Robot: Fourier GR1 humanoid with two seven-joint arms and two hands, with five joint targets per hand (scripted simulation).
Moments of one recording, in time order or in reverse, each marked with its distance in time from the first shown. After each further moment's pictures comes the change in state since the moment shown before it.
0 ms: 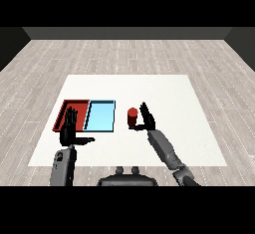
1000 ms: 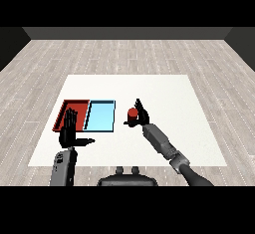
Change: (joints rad) left arm 0.026 -0.013 -0.005 -0.027 0.008 0.004 0.003; right arm -0.225 0.006 0.178 0.266 -0.262 -0.047 -0.062
